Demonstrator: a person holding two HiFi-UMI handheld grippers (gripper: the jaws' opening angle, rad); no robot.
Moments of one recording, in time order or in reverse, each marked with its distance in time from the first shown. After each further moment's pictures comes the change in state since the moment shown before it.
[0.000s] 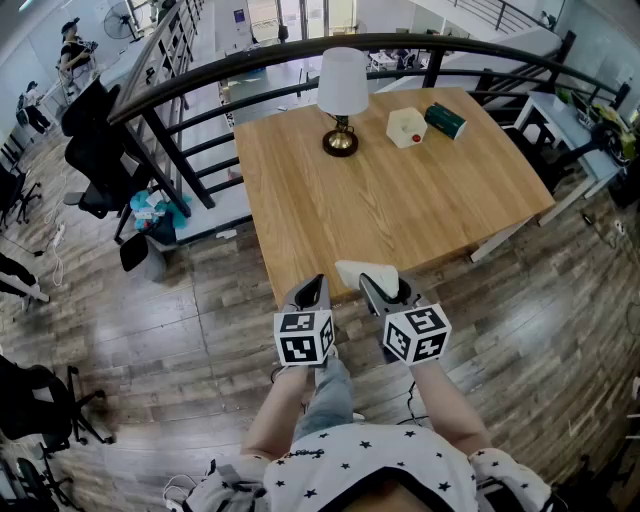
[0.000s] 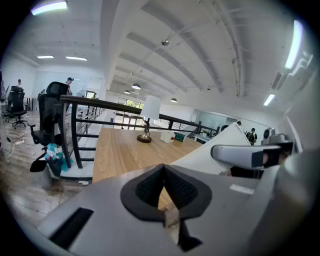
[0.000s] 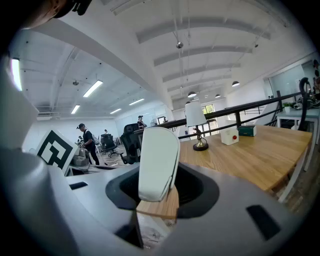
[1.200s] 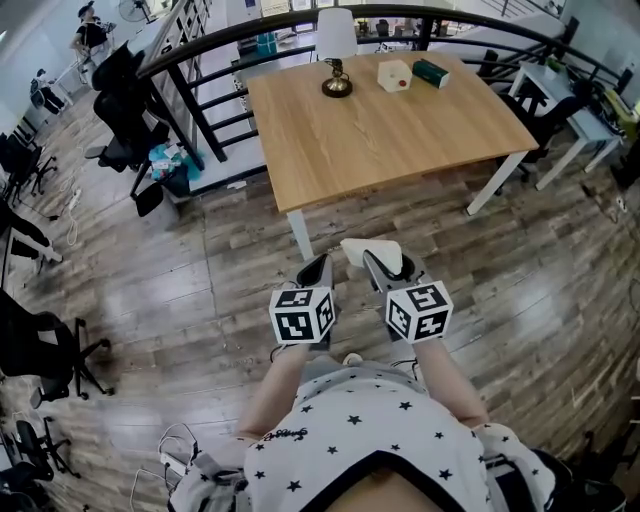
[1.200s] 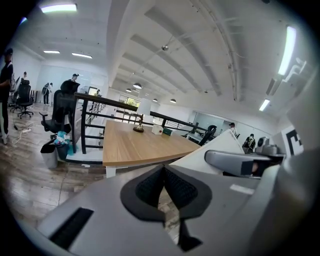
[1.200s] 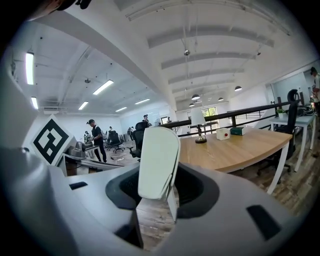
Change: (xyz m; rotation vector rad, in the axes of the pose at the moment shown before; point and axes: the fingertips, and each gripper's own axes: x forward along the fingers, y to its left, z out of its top) left arm -0.201 -0.125 -0.115 -0.048 -0.004 -0.021; right arm -0.221 0.091 -0.086 -0.058 -0.013 0.018
